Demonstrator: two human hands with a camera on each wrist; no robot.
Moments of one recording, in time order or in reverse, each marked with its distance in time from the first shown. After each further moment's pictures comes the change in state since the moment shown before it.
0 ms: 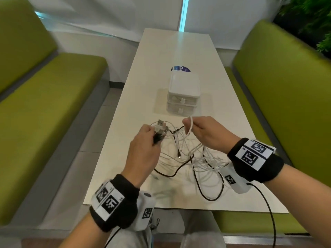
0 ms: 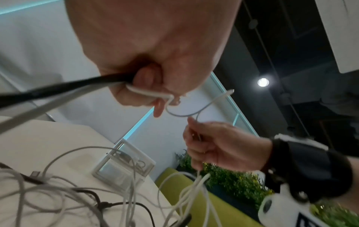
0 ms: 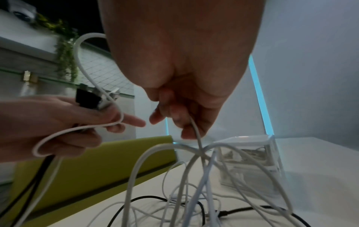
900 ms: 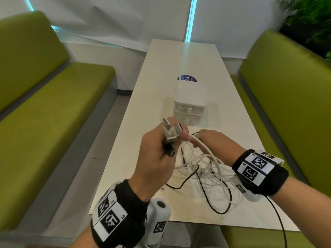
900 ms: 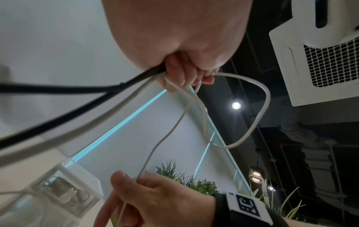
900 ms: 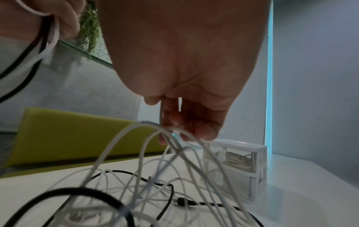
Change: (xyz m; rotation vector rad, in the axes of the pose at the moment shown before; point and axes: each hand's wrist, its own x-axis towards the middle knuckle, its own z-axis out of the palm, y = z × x) left_hand -0.010 0.060 -0.024 -0.623 0.027 0.546; right_hand 0.007 0.011 0.004 -0.409 -0.150 -0.038
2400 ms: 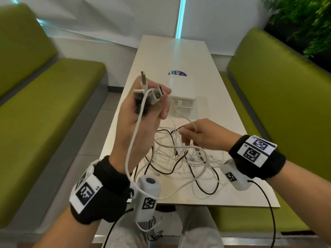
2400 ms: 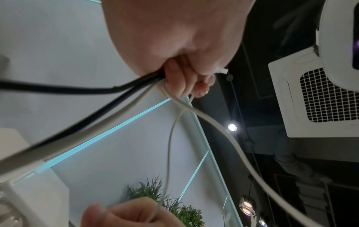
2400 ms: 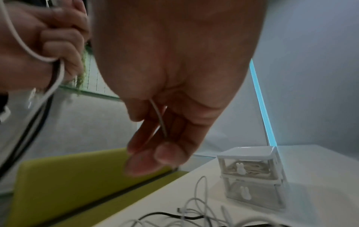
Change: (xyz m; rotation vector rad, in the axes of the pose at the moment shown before) left_hand 0.015 0.045 -0.009 -0.362 0.113 -0.031; right_hand -0.027 -0.022 -0.021 0.382 -0.070 0.024
